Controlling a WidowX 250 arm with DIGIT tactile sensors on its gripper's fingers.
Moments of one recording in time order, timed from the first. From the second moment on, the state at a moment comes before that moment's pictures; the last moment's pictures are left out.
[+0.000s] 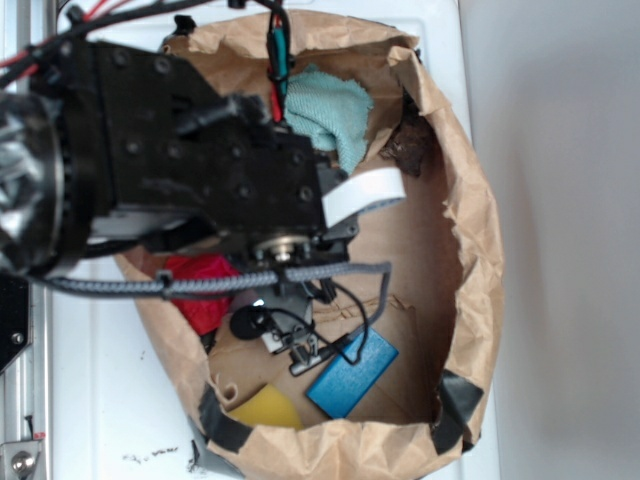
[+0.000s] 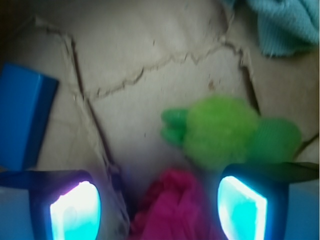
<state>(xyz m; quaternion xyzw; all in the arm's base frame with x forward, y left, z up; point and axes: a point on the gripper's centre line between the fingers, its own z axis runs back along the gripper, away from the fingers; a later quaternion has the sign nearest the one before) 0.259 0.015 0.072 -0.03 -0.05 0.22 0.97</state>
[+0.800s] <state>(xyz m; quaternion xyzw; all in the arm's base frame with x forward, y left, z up) 0.222 0.008 0.034 0.02 -0.03 0.18 0.98</state>
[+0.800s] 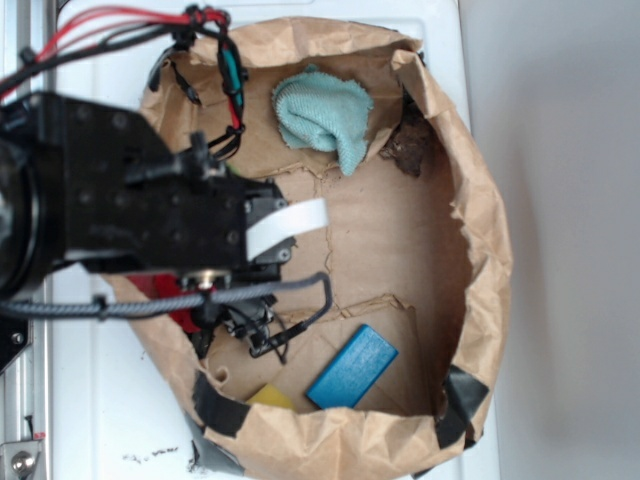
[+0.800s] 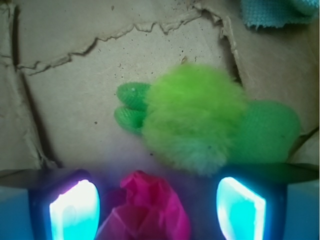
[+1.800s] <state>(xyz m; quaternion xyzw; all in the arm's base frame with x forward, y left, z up) 0.206 0.002 0.034 0.02 -0.03 0.19 0.98</state>
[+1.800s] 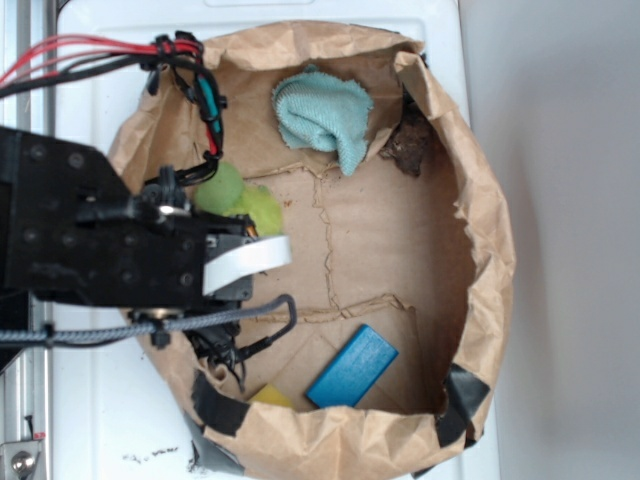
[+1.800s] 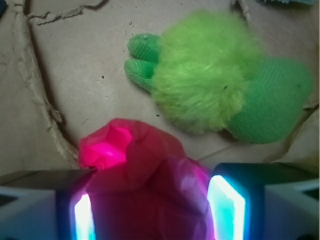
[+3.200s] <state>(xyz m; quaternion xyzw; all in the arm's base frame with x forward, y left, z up) 0.267 0.043 0.169 -0.02 -0.02 0.04 1.00</state>
